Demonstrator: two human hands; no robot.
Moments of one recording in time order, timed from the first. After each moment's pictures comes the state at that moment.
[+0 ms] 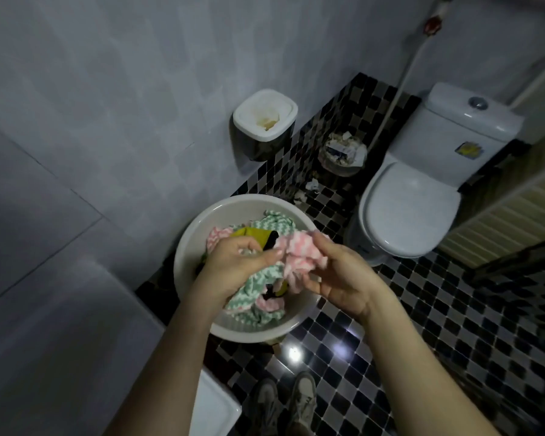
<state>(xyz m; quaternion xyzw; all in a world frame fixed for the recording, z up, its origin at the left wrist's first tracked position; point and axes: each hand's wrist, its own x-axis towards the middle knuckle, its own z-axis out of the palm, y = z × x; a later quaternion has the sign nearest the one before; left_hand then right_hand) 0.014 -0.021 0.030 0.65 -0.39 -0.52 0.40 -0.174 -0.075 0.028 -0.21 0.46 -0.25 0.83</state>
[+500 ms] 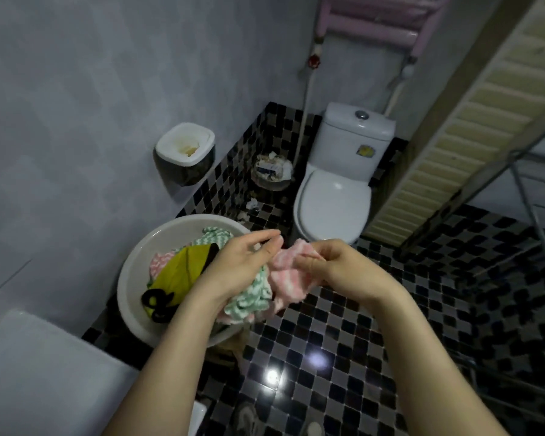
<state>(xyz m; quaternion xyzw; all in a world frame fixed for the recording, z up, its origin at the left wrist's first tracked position) -0.075 -0.005 0.094 0.54 -0.54 -0.57 0.31 -0.263 0.005 0.127 -0.59 0.54 -0.19 0.57</state>
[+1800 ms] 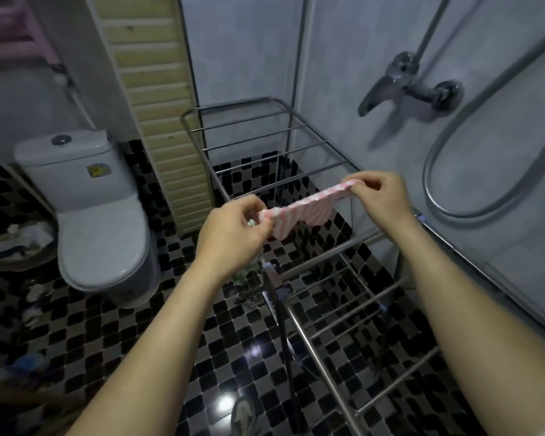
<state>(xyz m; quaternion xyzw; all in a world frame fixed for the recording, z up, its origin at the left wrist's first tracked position) -0.589 0.147 0.139 0.29 -0.86 -0.35 0.24 -0.797 0.277 0.143 -0.32 0.80 -0.50 0.06</state>
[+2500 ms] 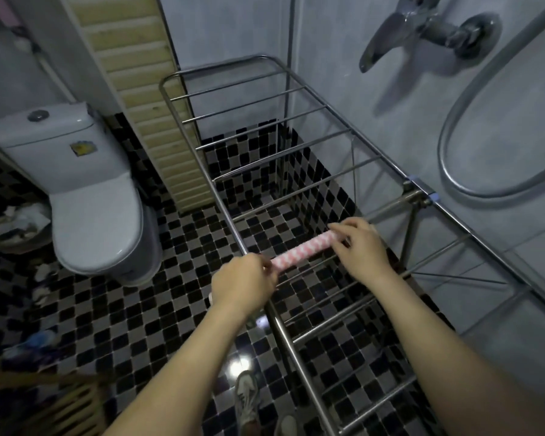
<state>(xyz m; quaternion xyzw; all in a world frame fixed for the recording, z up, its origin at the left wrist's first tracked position) -0.639 0.184 0.017 0.38 -0.90 -0.21 -0.02 -0.818 0.309 -0.005 -0.34 0.90 -0.26 0.11</state>
